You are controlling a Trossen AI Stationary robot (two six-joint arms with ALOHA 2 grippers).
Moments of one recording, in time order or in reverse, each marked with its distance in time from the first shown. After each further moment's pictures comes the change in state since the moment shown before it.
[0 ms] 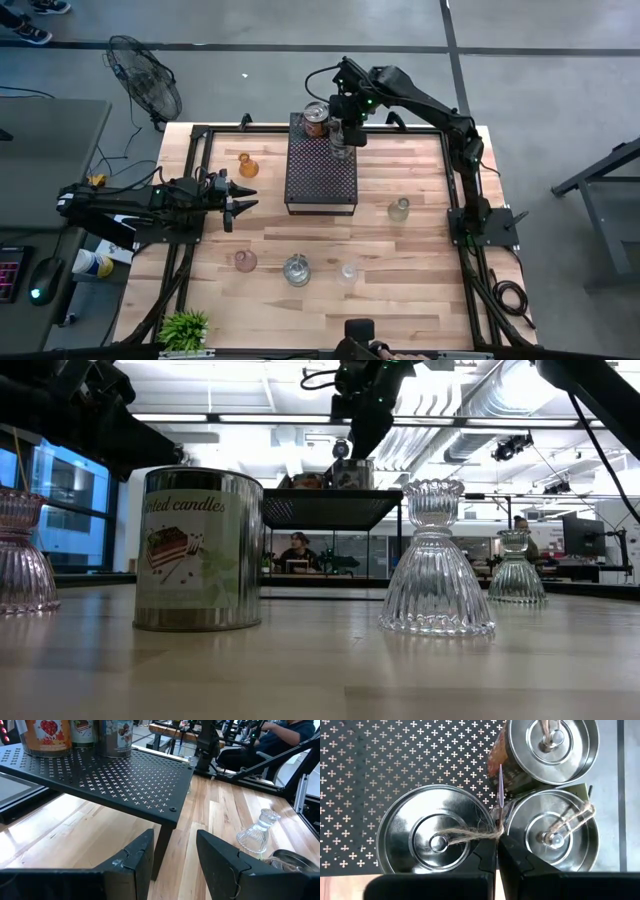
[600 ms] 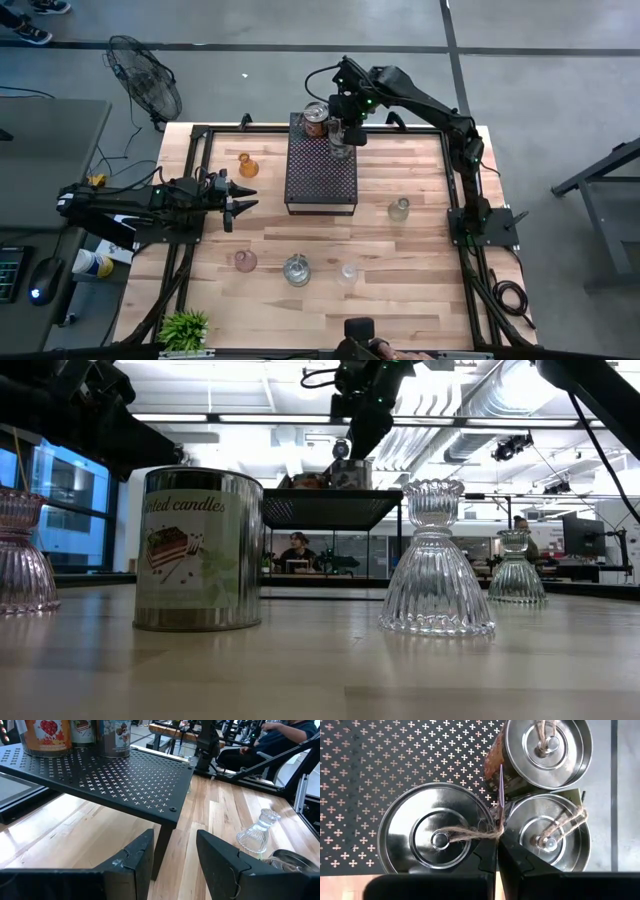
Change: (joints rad) left arm 0.000 0.000 0.000 0.000 0.000 0.000; right arm 0.000 0.000 0.000 0.015 0.016 -0.029
